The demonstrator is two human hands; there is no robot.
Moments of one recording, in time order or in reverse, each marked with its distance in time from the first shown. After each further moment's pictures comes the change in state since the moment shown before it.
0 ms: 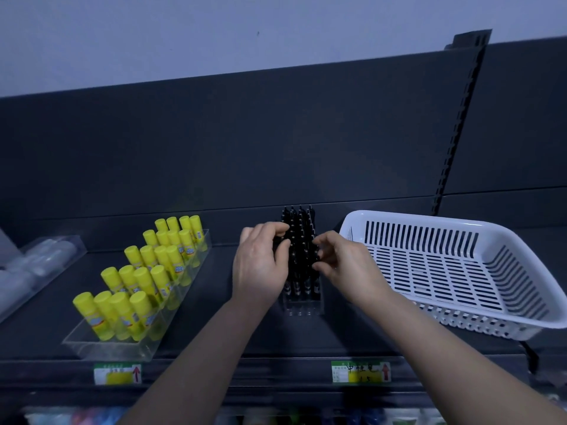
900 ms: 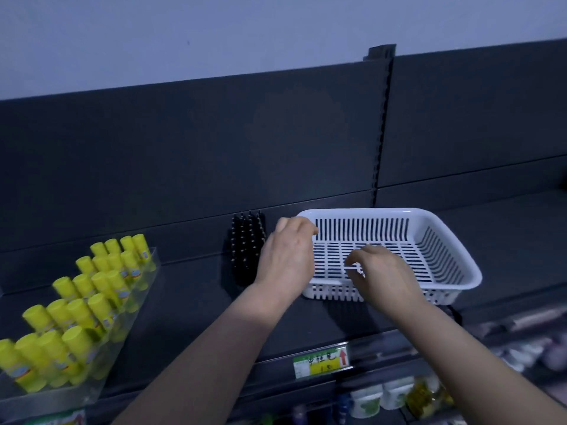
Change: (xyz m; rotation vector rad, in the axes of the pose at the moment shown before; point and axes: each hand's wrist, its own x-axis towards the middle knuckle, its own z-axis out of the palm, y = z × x) left_hand 0.012 0.083 0.060 0.099 -0.251 0.343; right_hand -0.067 0.063 -0.070 -0.593 0.075 0.193
